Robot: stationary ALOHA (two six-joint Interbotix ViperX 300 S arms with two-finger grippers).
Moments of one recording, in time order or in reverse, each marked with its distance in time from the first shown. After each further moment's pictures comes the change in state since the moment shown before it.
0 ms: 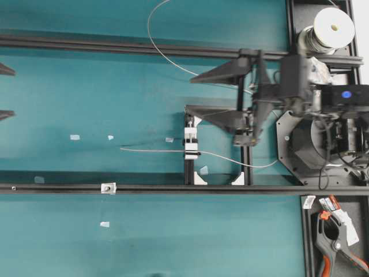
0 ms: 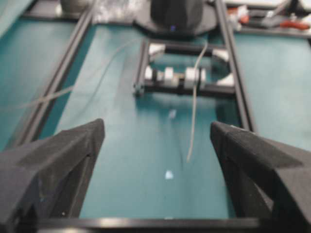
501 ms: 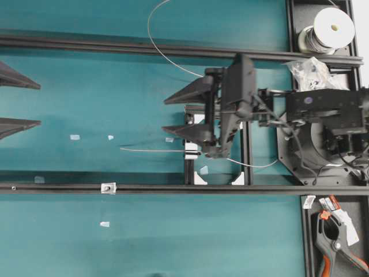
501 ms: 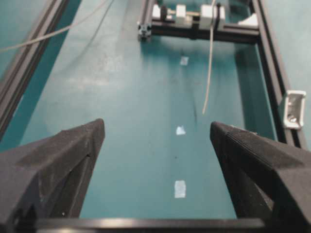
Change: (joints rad) left arm 0.005 0.322 0.023 0.000 -0.239 0.009; right arm 0.061 0.252 -0.084 0.002 -0.002 0.117
